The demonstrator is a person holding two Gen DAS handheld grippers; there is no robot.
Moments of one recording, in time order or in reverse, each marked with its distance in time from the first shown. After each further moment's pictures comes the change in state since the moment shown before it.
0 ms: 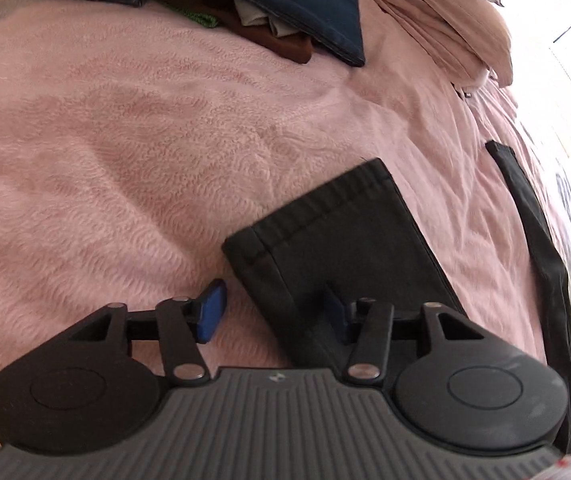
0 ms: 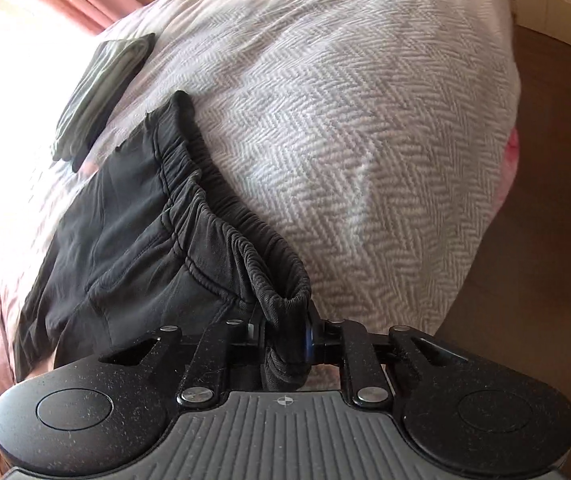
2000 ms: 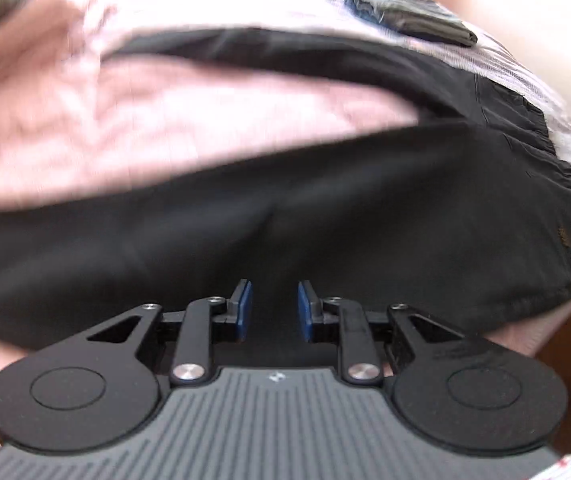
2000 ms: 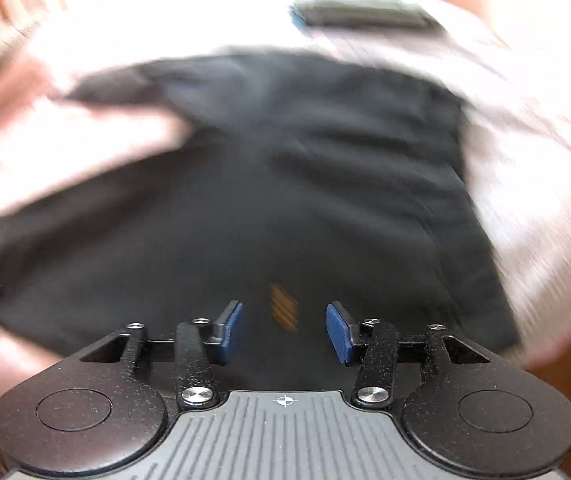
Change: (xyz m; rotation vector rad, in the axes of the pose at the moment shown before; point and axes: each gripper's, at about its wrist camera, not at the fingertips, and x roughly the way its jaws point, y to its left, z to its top) left arm -0.077 -0.177 -0.246 1.112 0.008 -0.246; right arm 0.006 0.119 -0.153 -0.936 -0.002 0.073
